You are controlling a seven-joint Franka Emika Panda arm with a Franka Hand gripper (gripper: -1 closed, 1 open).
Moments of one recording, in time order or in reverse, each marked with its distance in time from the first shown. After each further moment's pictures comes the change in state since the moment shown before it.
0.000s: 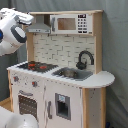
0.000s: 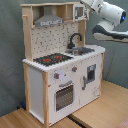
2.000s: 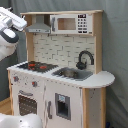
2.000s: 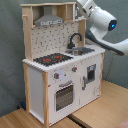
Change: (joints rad) arm -0.271 -0.331 0.019 0.107 0.061 -0.162 0.533
